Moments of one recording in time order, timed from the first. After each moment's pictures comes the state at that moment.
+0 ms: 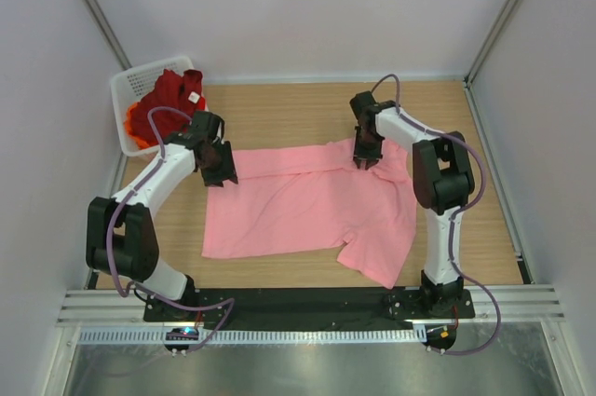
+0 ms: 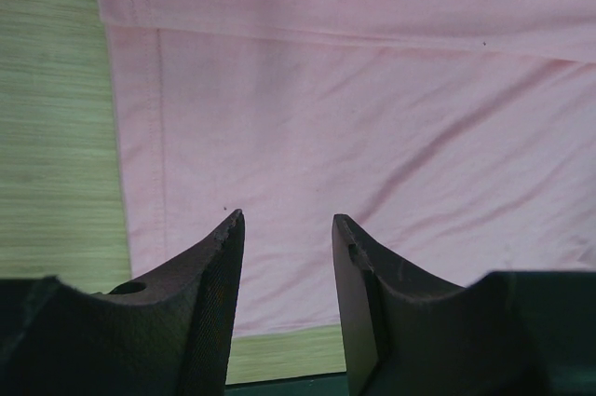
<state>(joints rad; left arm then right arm) -0.23 1.53 1.14 -0.76 0.06 -0.45 0.32 2.10 1.59 -0.83 0.12 0.49</state>
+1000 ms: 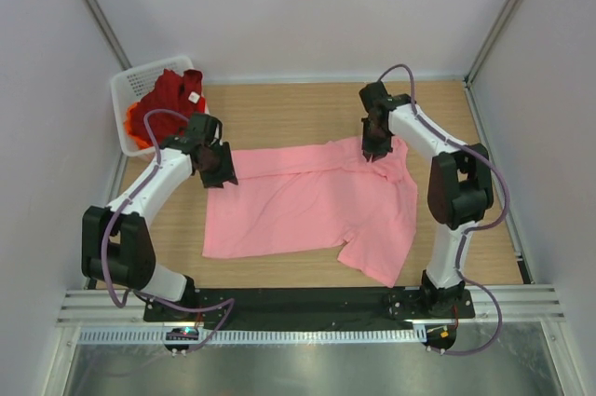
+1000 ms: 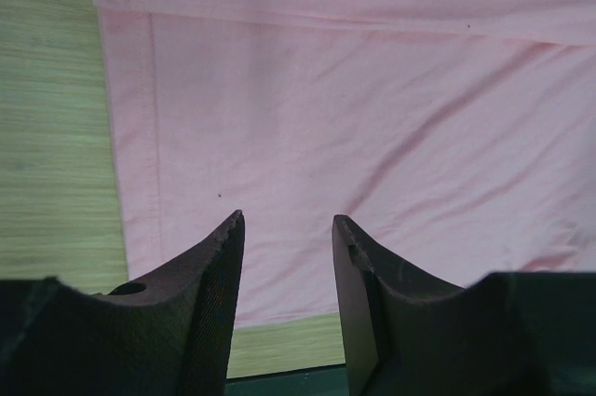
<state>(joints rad) -0.23 1.48 1.11 -0.76 0.08 -0.46 0.30 1.98 1.64 -0.90 0.13 0.39</state>
